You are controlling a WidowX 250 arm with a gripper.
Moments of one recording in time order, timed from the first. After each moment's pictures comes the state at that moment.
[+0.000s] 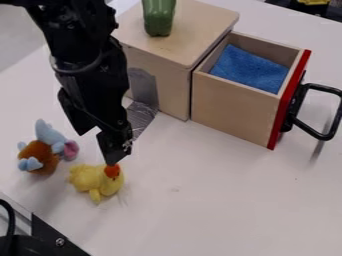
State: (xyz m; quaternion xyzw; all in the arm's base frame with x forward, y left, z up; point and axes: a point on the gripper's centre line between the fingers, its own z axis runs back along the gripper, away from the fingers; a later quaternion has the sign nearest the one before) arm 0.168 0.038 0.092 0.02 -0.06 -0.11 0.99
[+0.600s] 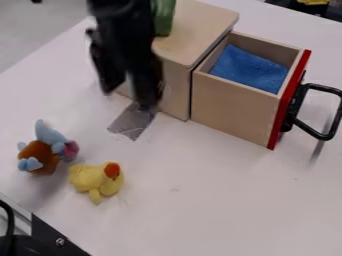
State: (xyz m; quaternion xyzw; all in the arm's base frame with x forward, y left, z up) arm 0.241 0.046 0.117 0.00 -0.08 -0.07 0.99
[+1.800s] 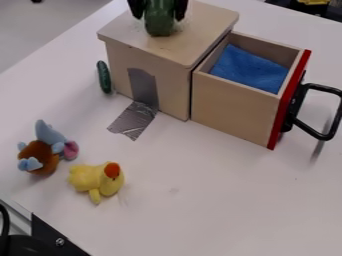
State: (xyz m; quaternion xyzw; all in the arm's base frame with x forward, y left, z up) arm 0.360 0.097 0.124 -0.01 -0.05 0.20 0.98
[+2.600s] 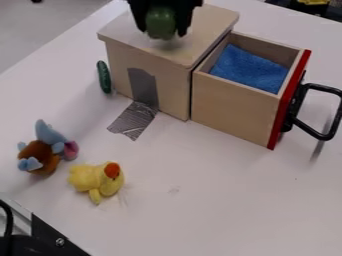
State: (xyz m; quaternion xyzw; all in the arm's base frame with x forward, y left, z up) arm 0.327 0.054 0.138 -0.02 -0.08 0.11 0.99
